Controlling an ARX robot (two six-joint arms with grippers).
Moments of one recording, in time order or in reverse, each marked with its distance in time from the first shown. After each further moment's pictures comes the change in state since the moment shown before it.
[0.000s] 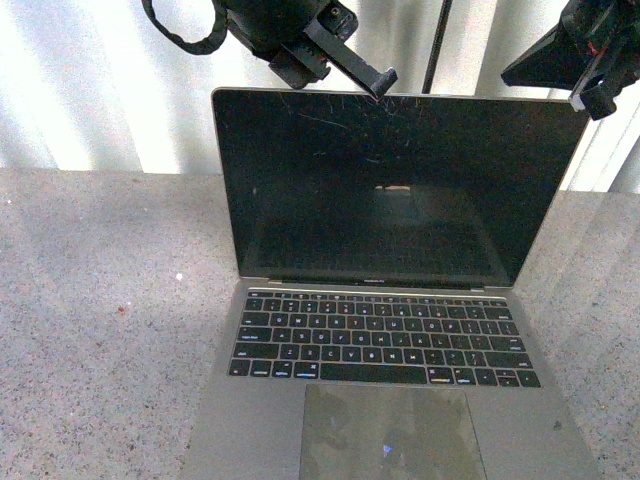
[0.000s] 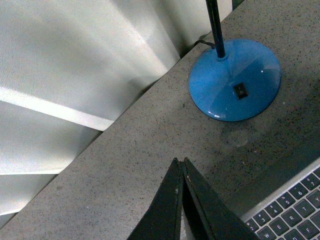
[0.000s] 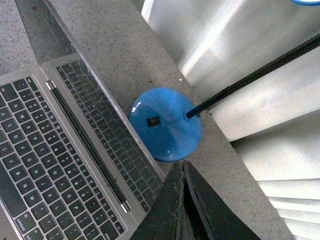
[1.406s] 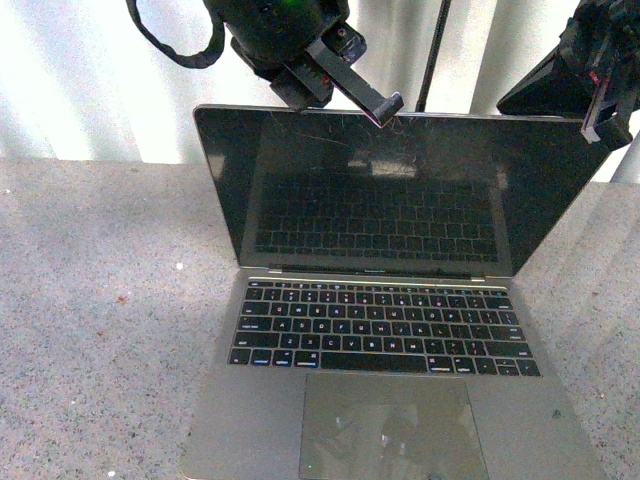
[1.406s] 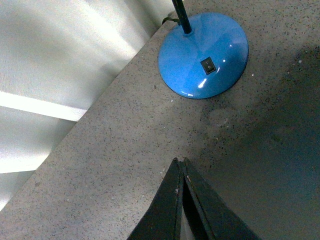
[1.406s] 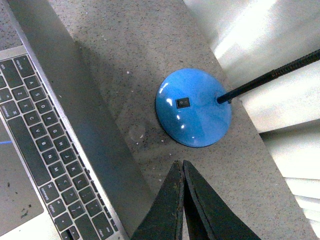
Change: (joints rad) left arm -0.024 -0.024 -0.051 -0.078 0.049 0.022; right arm 0.006 0.025 0.008 -0.119 -0.022 -0.092
